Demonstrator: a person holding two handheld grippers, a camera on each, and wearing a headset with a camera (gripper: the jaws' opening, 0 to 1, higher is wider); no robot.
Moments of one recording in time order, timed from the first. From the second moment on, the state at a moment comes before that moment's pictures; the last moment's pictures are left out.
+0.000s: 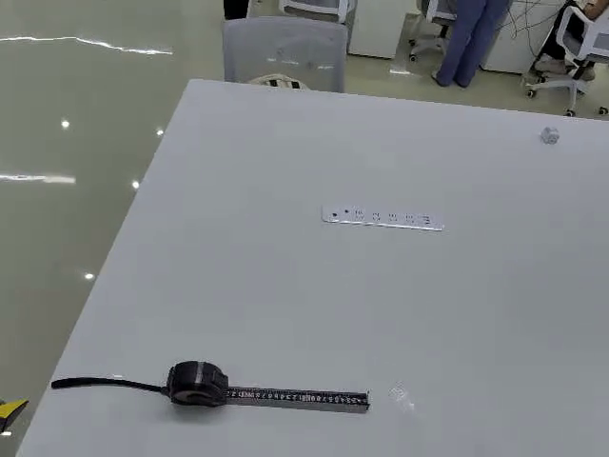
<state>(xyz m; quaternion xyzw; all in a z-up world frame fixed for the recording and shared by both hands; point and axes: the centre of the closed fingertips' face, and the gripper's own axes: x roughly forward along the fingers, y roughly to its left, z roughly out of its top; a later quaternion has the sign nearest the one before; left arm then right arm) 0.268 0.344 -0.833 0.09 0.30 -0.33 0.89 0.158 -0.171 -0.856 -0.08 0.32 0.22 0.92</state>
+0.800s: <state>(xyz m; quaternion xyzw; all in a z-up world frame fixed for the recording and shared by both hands) 0.274 0.328 -0.832 0.10 0.31 -0.32 0.89 0.158 -0.169 -0.850 -0.08 0.33 0.25 0.90</state>
